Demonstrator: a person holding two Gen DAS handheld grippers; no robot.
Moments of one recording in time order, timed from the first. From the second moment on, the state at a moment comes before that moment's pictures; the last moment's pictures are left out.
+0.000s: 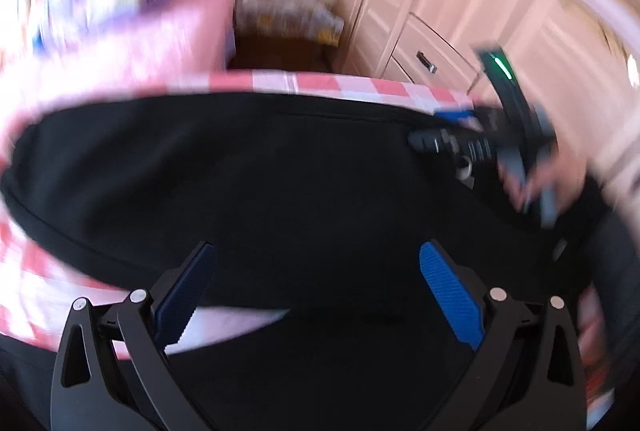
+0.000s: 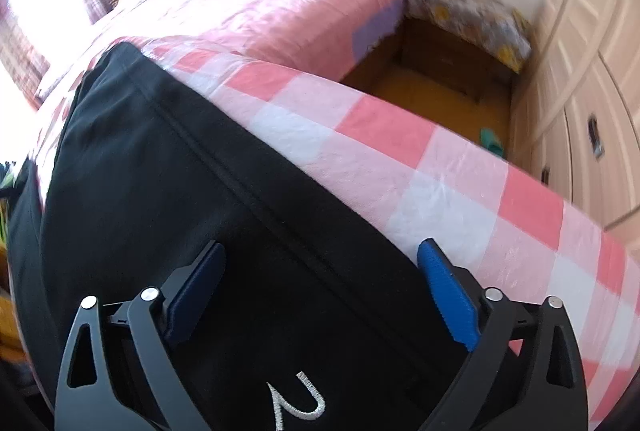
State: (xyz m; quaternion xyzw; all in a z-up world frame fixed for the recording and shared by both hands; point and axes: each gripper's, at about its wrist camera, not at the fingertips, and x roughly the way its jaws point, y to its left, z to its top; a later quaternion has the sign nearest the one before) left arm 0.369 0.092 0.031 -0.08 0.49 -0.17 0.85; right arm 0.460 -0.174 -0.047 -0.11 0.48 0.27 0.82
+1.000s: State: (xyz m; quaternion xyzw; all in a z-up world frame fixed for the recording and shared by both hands) left arm 0.138 0.061 0.018 -0.04 0.29 -0.16 0.94; right arm 0.087 -0.180 0.005 -0.12 0.28 0.24 0.92
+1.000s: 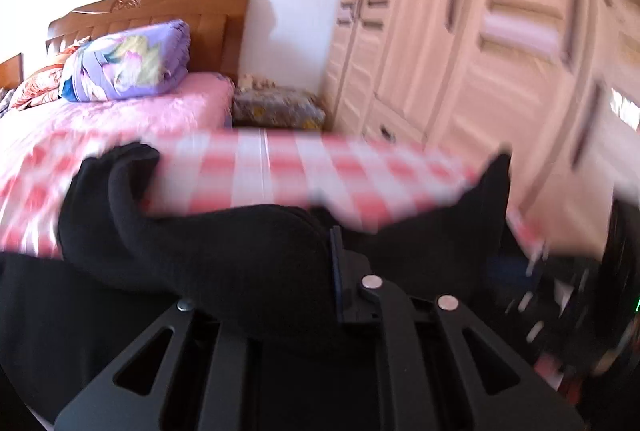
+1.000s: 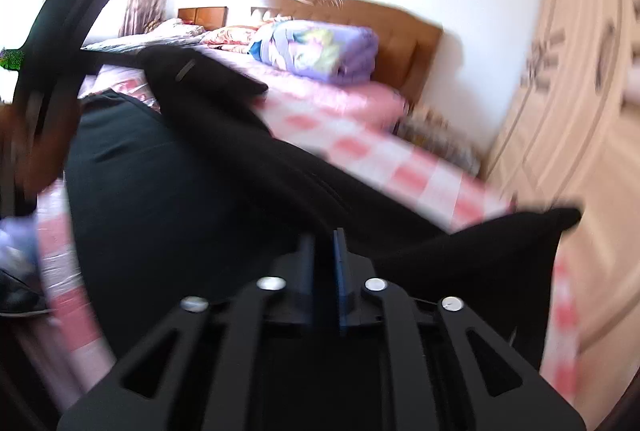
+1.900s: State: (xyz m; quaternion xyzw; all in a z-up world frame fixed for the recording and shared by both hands) left arm 0.174 0.144 -0.022 -0.25 0.40 -0.13 0.87; right arm 0.180 -0.384 -0.031 0.37 0.32 0.07 0.87
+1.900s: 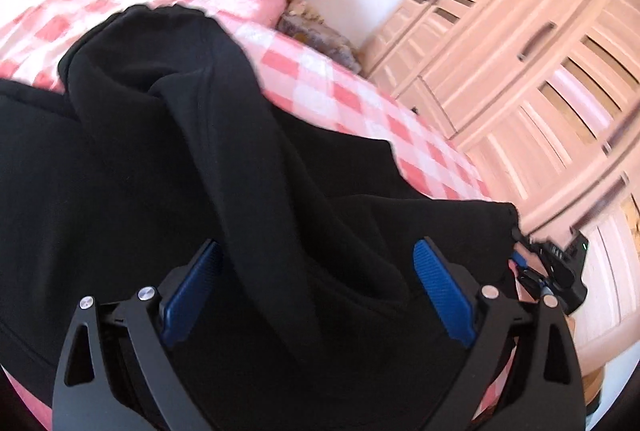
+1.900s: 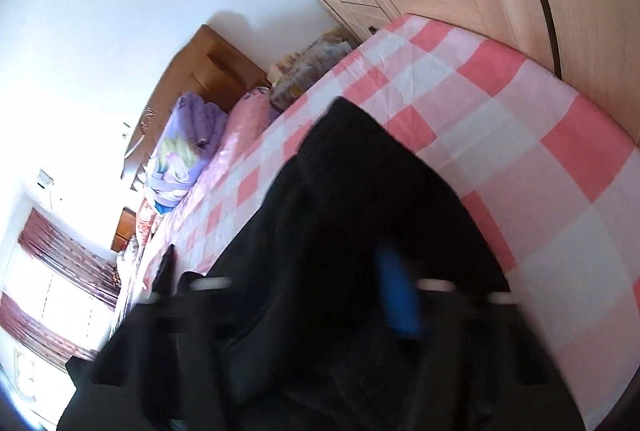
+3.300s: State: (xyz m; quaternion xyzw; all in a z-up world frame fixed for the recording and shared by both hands) left arm 0.196 0.172 -0.036 -0.22 0.44 -0.07 0.87; right arm 0.156 -0.362 -0.055 0.35 0.33 0.09 0.87
